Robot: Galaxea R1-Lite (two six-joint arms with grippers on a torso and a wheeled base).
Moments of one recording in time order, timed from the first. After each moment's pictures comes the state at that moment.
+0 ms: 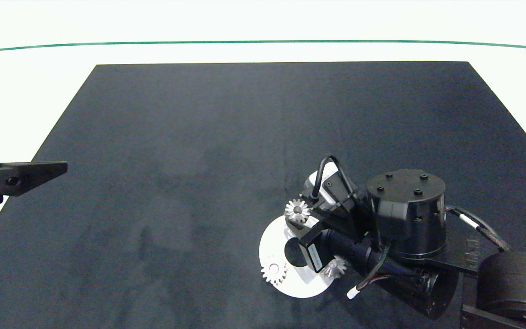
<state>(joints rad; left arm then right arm) -0.23 1.05 -1.09 0.39 0.24 0.00 0.85 1.75 -0.81 -0.61 -0.30 -0.14</state>
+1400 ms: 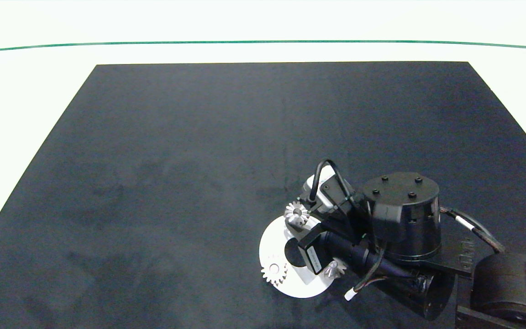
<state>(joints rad) 0.65 1.04 -1.09 0.39 0.24 0.01 0.85 1.77 -0.80 -0.61 -0.30 -0.14</state>
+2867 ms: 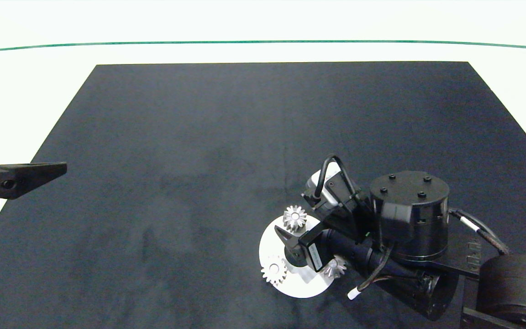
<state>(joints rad) -0.25 1.04 -1.08 0.39 0.24 0.01 0.85 1.75 -0.79 -0.65 -0.30 -0.13</state>
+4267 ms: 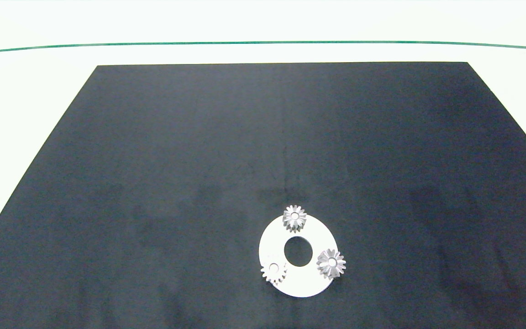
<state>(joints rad) 0.03 0.56 -0.85 0.34 0.29 0.12 0.52 0.82 -0.34 -0.65 -0.69 -0.30</state>
